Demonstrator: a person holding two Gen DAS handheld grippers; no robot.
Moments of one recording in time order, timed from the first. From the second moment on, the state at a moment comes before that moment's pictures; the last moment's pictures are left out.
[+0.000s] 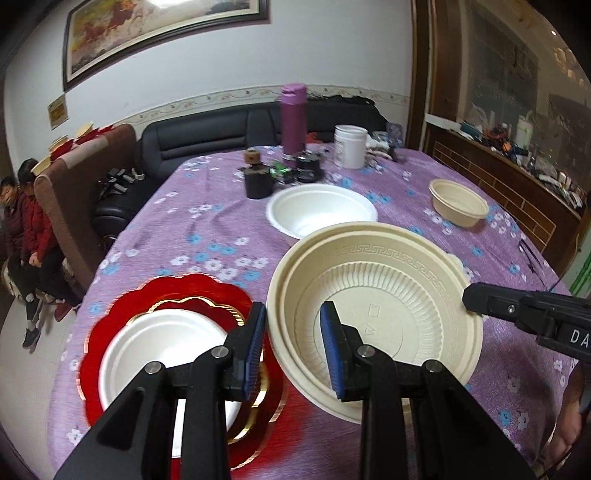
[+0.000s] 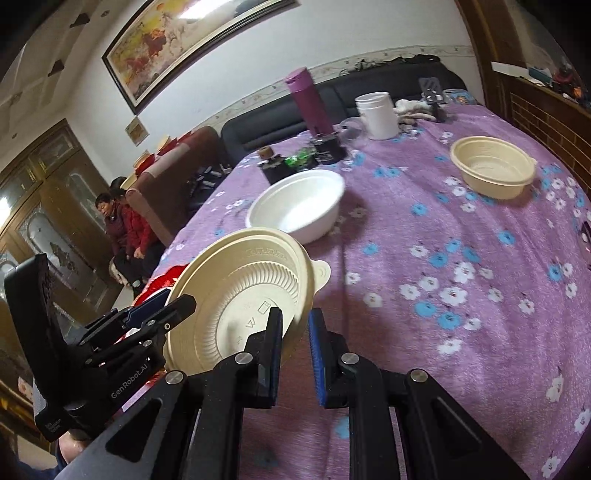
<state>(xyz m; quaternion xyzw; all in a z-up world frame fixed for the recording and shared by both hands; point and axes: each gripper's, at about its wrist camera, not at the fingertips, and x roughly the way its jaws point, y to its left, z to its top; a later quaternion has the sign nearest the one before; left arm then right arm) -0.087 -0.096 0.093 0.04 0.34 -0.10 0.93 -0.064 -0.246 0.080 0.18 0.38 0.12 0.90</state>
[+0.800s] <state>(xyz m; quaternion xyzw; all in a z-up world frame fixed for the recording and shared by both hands) -0.097 0.033 0.103 -0.01 0.34 0.01 0.94 -0.006 -0.114 0.079 0.15 0.43 0.23 0.86</state>
